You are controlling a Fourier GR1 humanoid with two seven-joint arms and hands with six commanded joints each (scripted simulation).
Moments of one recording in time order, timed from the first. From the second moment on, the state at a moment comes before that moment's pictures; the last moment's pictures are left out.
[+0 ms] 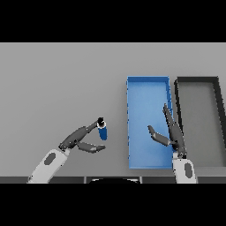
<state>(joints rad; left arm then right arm) -0.14 0.40 -0.56 -1.55 0.11 -0.20 0.03 0.12 -0.14 0.07 -1.71 0.09 0.09 -0.10</state>
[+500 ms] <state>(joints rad) -0.25 0.22 -0.56 -1.34 0.10 -0.19 -0.08 0.13 -0.15 0.06 -1.71 0.08 0.10 -0.10</state>
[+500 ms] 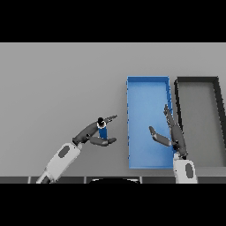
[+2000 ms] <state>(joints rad) -0.29 0.15 -0.62 -1.60 0.15 -0.15 -0.03 0.13 -0.16 0.05 -1.68 0.09 0.11 -0.13</state>
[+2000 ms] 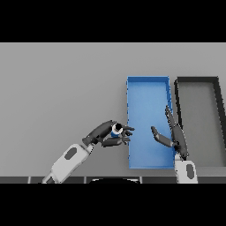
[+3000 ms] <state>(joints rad) -0.31 0.15 -0.61 -1.56 0.13 -0.16 -0.03 -0.10 -0.37 0.17 -1.99 -0.31 0.46 0.16</state>
